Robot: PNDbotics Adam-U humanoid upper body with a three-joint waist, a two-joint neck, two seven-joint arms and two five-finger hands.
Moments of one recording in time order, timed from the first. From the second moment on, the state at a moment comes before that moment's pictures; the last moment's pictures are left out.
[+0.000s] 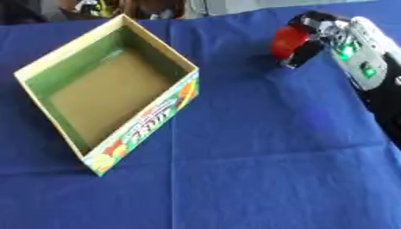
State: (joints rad) left arm -0.48 0.38 0.12 -1.98 -0.27 -0.07 0.50; right arm -1.04 -0.68 0.22 -1.12 0.72 0.35 0.48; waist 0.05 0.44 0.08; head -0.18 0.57
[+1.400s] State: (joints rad) left arm -0.47 0.38 0.11 -1.98 -0.28 -0.08 0.50; right arm -1.19 -0.61 0.29 -1.51 0.58 0.43 0.51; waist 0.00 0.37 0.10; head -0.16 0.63
